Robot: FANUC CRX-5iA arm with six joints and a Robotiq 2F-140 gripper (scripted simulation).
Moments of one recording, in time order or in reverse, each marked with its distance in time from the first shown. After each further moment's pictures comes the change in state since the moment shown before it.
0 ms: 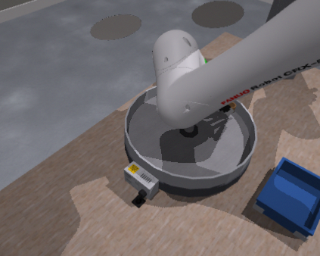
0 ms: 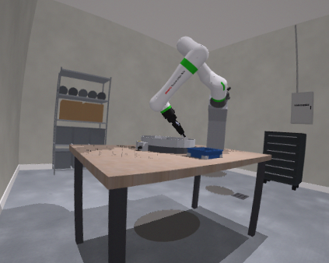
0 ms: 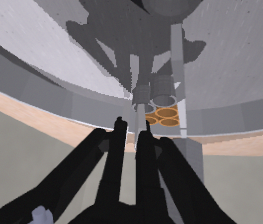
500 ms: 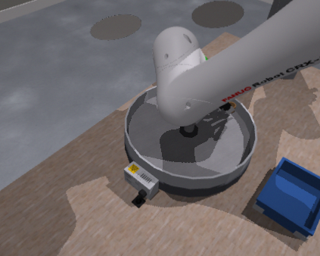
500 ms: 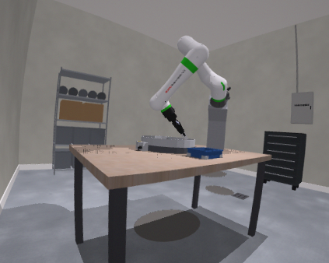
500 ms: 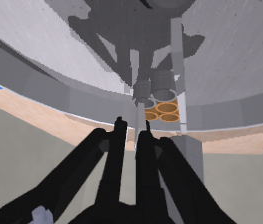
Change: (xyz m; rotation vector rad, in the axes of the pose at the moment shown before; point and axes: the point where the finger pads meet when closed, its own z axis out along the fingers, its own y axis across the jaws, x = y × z) arm -0.005 0.000 -0.006 0.000 0.000 0.000
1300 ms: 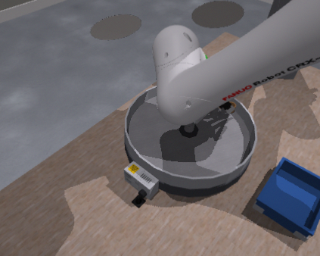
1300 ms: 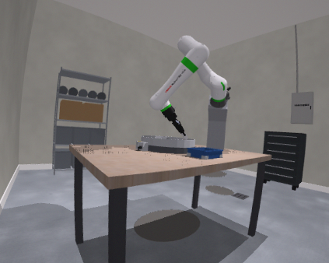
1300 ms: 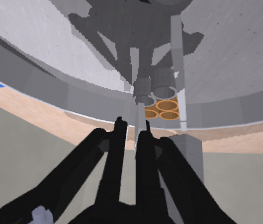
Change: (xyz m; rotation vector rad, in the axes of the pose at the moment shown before) arm -0.002 0.000 -0.003 0.000 0.000 0.000
